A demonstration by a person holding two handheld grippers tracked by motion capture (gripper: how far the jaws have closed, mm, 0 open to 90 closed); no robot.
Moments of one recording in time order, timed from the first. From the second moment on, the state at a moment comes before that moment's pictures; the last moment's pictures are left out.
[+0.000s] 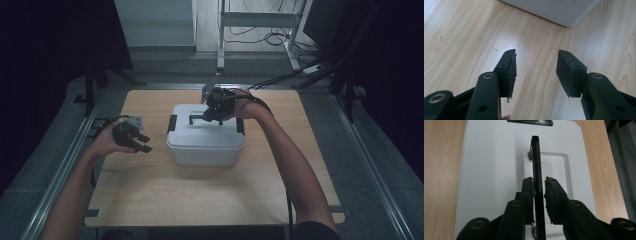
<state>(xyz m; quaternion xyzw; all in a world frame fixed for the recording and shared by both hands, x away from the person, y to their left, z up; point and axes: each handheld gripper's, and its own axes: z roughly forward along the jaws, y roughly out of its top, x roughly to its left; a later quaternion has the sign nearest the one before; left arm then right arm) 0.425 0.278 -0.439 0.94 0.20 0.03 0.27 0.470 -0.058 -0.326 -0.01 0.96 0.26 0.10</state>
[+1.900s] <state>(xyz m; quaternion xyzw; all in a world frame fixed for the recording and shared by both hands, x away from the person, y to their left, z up) 0.405 0.267 -0.447 0.92 0.22 0.03 0.32 0.407 -0.239 -0.371 0.19 0.90 0.38 0.11</state>
